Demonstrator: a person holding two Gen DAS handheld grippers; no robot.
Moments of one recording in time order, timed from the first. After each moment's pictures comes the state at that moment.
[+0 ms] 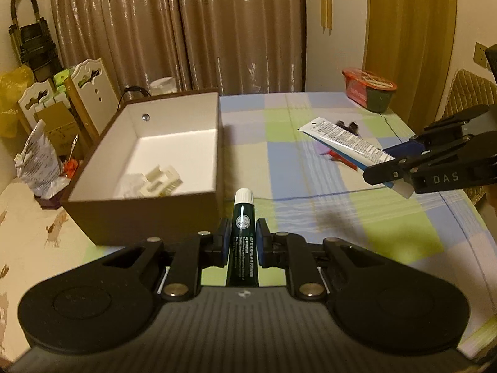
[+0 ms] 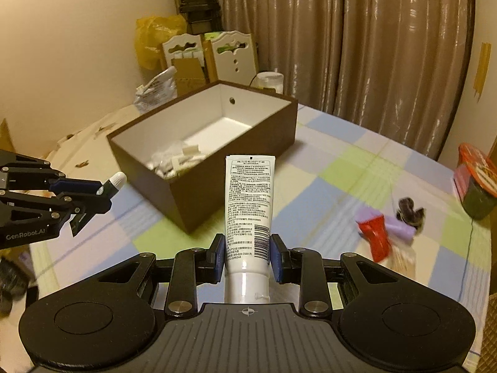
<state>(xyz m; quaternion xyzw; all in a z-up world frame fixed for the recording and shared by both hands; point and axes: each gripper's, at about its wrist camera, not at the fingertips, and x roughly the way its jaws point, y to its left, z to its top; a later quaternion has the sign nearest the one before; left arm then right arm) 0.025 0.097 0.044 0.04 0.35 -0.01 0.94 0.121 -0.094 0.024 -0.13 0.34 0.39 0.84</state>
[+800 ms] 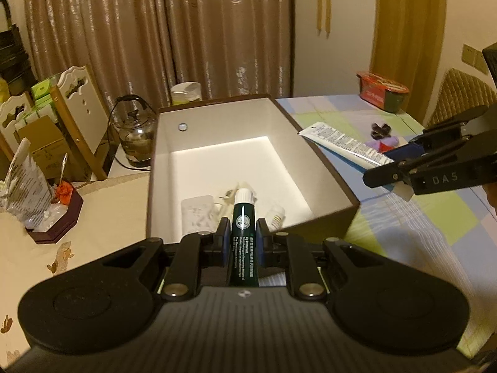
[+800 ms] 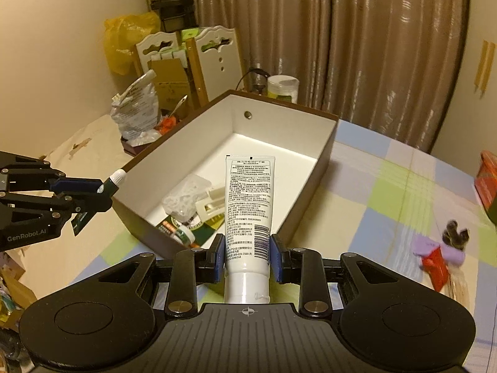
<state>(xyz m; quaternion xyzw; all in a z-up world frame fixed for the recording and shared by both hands) 0.075 0.287 0.046 0.05 0.35 -0.07 0.93 0.137 0.074 0.024 -0.11 0.37 0.33 0.86</state>
